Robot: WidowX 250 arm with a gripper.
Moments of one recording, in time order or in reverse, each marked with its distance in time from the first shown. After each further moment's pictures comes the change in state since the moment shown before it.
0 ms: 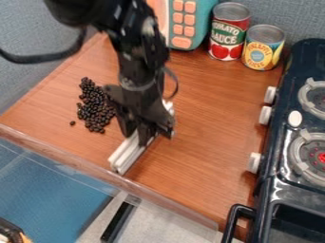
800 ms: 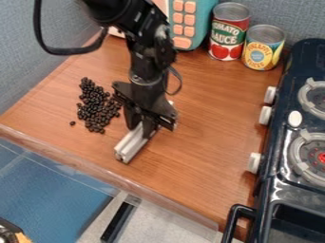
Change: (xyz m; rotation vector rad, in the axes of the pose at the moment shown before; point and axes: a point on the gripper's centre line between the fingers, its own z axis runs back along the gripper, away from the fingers) arm 0.023 0.033 -0.025 0.051 0.043 0.055
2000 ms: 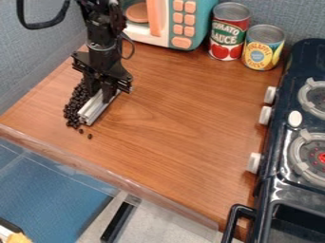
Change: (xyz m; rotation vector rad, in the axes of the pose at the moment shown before) arm 0.025 0.090 -0.016 0.073 0.014 0.115
